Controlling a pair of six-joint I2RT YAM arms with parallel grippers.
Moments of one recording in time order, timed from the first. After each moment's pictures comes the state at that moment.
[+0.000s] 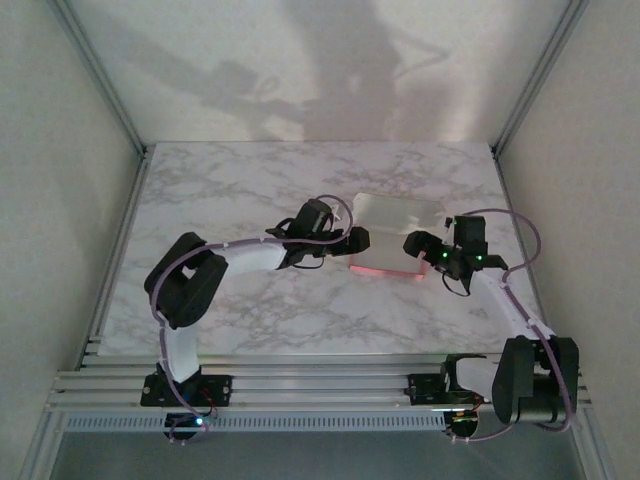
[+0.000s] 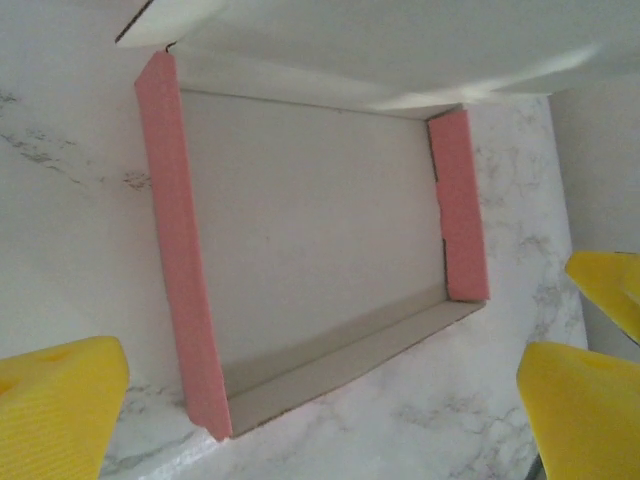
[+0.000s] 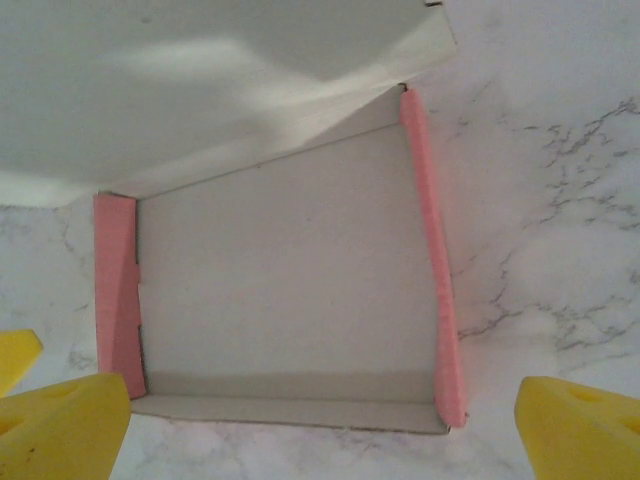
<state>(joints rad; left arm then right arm) -0.71 1.93 1.19 0.08 0.30 -0.79 0.03 1.19 0.68 -0.38 -0.27 0.46</state>
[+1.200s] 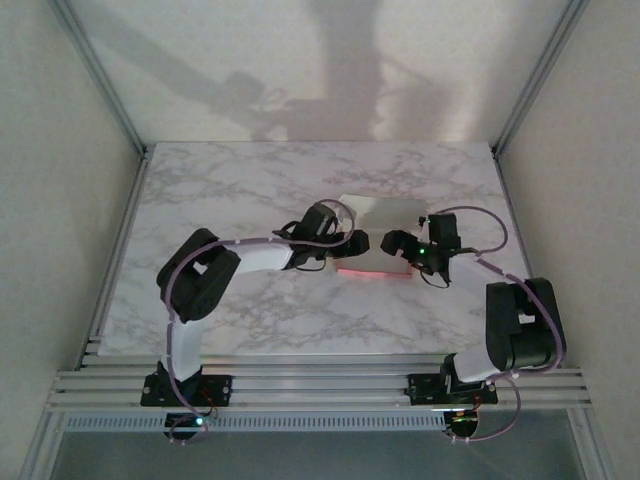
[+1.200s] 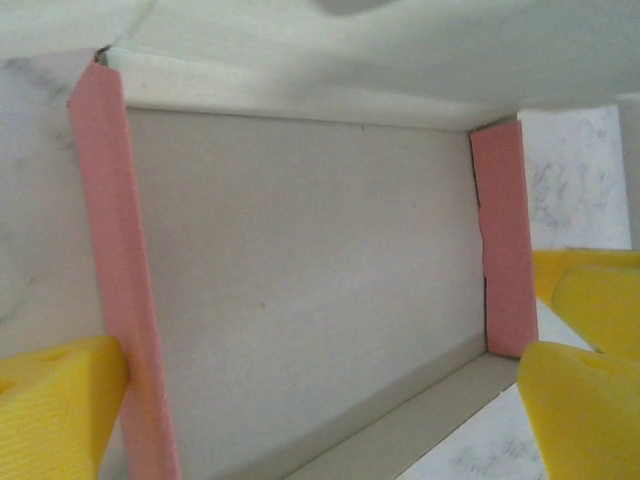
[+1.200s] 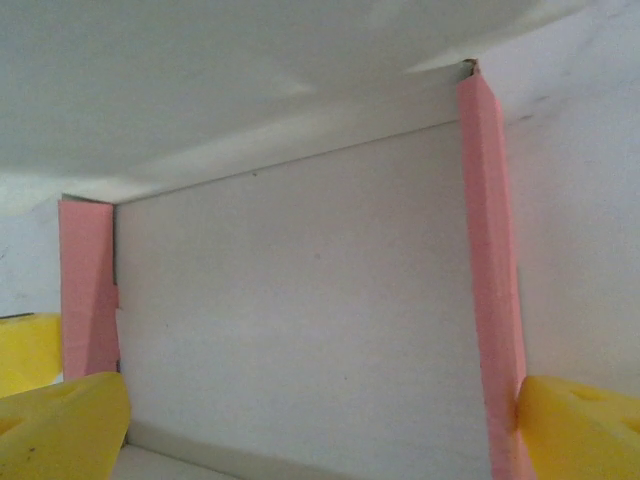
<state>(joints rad) -0.71 1.98 1.18 0.08 0.24 -0.80 0.17 1.47 0.68 -0.10 -0.33 0.54</state>
